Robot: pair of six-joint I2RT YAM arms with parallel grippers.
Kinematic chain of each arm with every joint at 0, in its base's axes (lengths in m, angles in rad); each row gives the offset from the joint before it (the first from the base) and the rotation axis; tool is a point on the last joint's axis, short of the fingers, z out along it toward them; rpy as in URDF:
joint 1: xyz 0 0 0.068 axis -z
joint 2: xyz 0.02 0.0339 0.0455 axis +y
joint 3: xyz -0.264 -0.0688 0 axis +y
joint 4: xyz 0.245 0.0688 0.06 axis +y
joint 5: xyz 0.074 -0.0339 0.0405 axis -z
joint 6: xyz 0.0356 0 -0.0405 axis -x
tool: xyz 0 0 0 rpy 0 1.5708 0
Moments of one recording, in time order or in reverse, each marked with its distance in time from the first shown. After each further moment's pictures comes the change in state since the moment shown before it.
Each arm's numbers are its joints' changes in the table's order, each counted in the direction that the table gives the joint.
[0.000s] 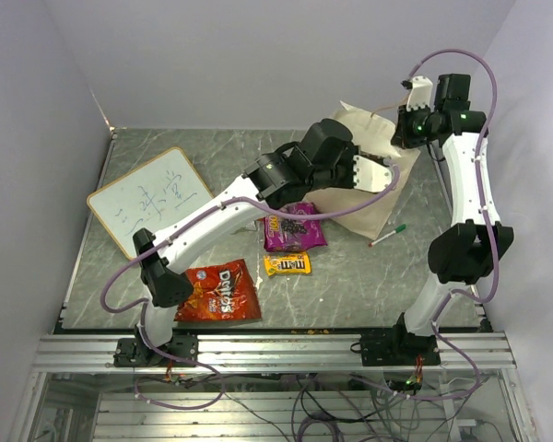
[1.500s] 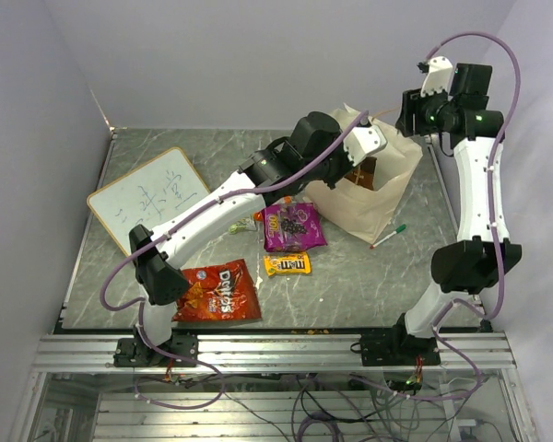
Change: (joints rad) left arm -0.071 -0.023 0.091 -0.150 0.126 0.573; right arm 0.005 -0.075 -0.043 -0.057 0.055 -0.006
